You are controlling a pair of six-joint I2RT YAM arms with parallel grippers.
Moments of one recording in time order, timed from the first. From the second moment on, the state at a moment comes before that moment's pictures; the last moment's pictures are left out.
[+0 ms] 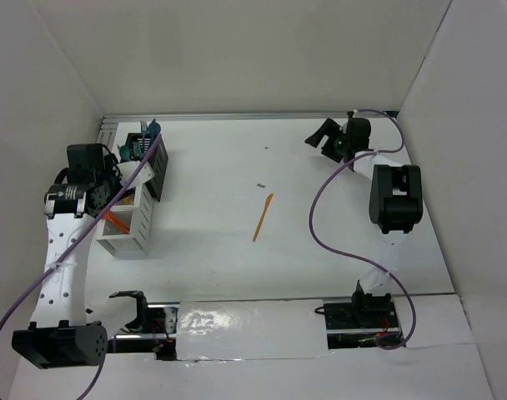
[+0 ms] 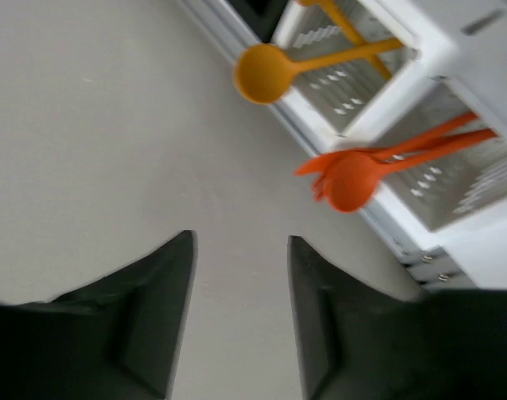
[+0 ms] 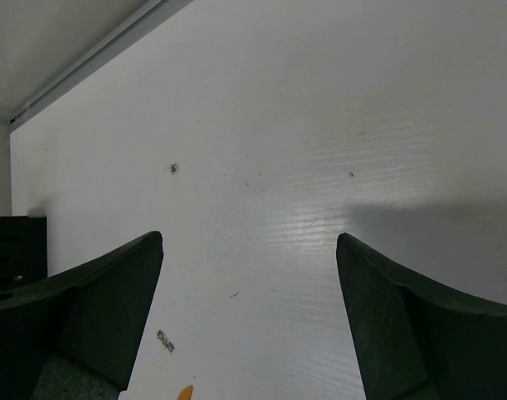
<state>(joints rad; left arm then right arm) 0.09 1.06 1.26 -1.01 -0.16 1.21 -0.03 2.07 1.38 0.17 -0.38 0.59</state>
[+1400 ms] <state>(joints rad) -0.78 1.86 1.34 -0.44 0.06 -0.32 0.01 1.36 0.91 -0.13 -0.04 0.52</state>
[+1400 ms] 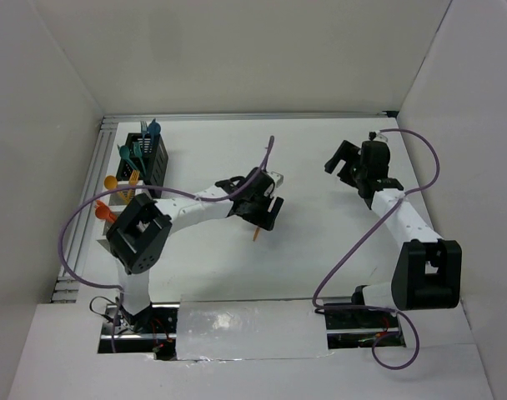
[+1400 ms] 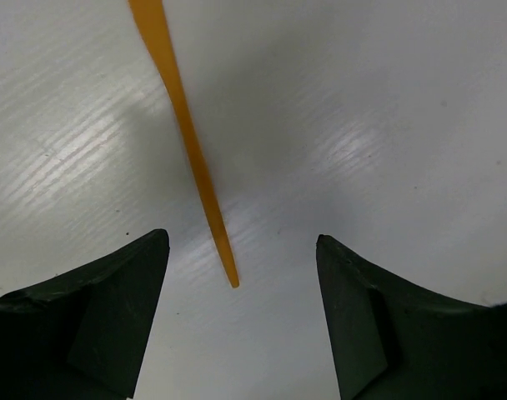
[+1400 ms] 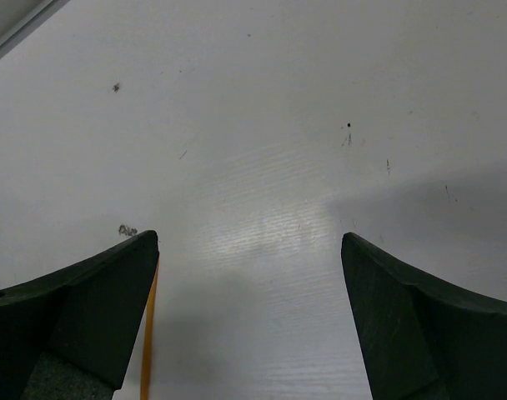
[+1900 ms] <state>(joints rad) -0.80 2.02 1.43 -0.43 -0.09 -0.31 0.01 1.30 0.89 -0.14 -0.04 0.51</state>
